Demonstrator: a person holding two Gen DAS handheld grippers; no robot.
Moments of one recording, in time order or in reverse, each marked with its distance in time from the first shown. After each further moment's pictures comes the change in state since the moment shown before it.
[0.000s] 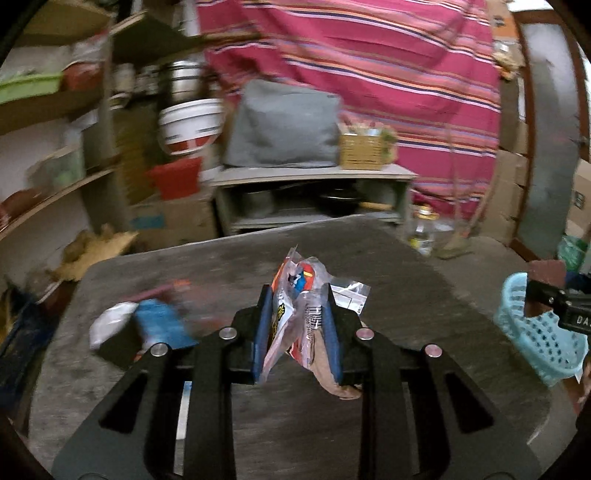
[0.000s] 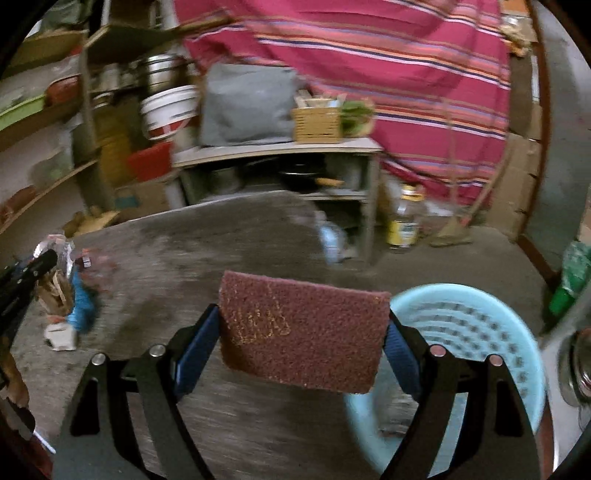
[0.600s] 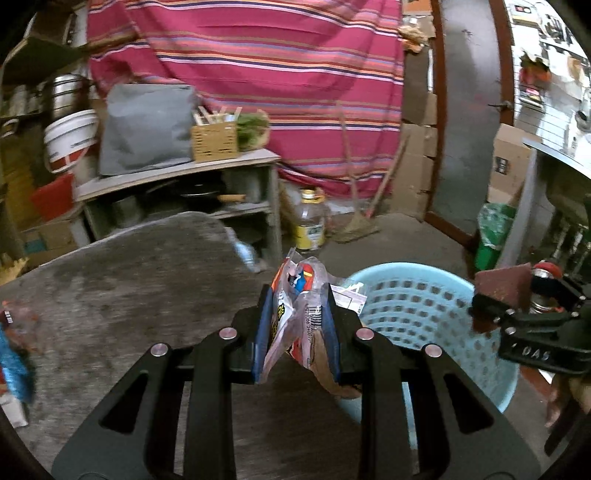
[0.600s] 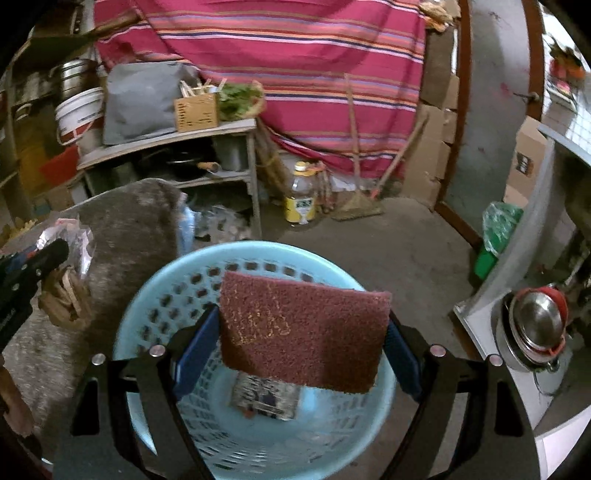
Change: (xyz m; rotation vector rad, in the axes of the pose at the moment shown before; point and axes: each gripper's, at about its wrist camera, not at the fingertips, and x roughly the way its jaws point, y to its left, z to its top) left arm 0.028 -0.234 -0.011 0.112 0.028 -0.318; right arm -0.010 -0.160 -0.034 0.098 0.055 -0.258
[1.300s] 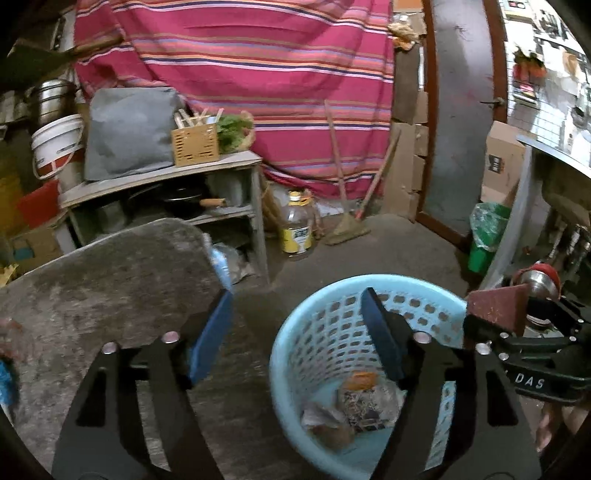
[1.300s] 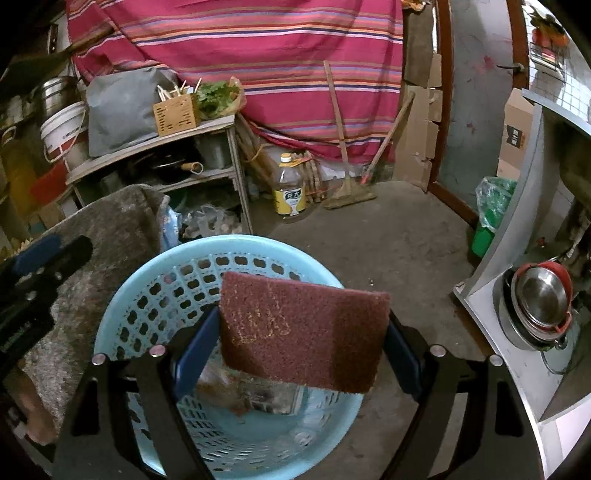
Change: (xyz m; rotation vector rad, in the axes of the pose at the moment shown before) left arm 0.017 -0.023 0.011 0.002 -0.004 0.003; right arm 0.011 -0.014 -0.005 0.061 0.024 0.018
